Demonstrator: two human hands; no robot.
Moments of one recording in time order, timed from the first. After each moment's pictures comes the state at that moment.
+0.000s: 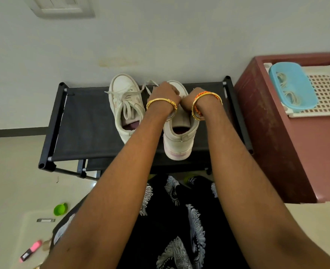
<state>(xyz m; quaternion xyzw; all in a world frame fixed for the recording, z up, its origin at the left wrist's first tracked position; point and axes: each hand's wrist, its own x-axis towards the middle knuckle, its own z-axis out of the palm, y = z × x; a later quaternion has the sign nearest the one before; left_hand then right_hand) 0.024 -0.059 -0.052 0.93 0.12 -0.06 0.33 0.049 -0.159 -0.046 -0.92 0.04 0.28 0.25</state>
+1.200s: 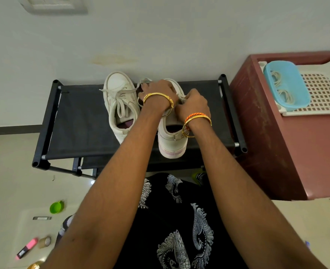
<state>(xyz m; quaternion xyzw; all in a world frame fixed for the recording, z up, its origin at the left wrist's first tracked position) 0.039 -0.064 -0.058 0.96 0.13 -0.11 0.21 0.007 -0.164 -0.056 -0.93 0.09 0.10 0.36</state>
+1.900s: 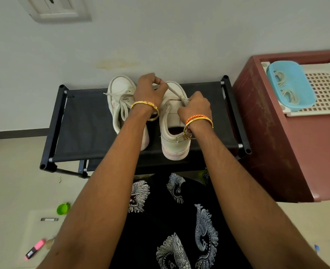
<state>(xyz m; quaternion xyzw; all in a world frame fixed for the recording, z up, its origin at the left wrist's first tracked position) 0.020 -0.039 -0.050 0.87 0.15 0.07 0.47 0.007 -0.161 -0.057 -0.91 0.12 0.09 0.38</state>
